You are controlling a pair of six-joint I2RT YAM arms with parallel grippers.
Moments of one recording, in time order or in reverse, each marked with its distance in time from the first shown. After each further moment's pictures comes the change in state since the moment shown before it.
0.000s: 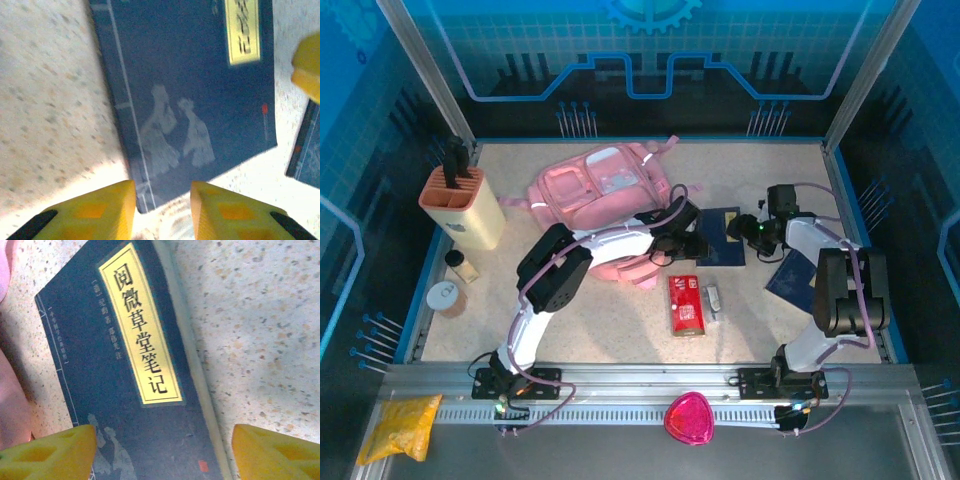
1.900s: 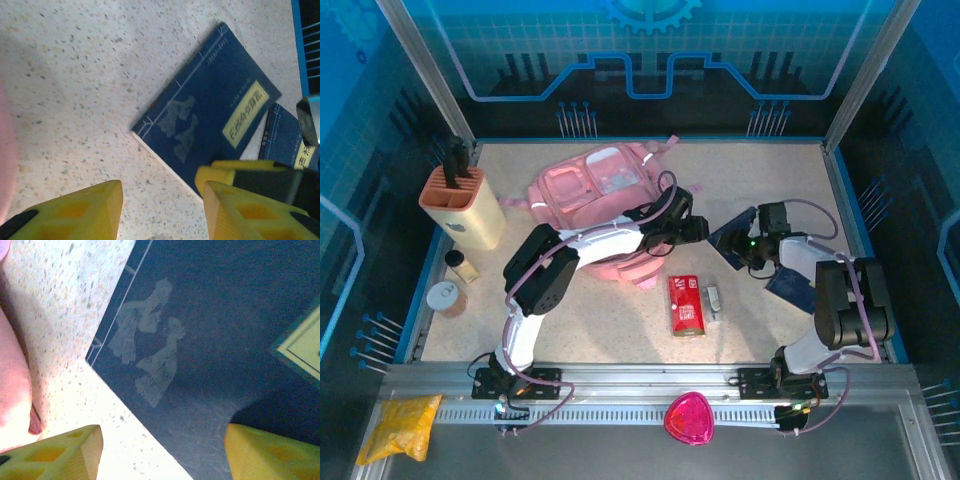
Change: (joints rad) left arm 0.029 -0.082 -0.064 0.170 -0.086 -0.066; right arm 0.079 -0.084 -0.198 0.172 -0.035 0.077
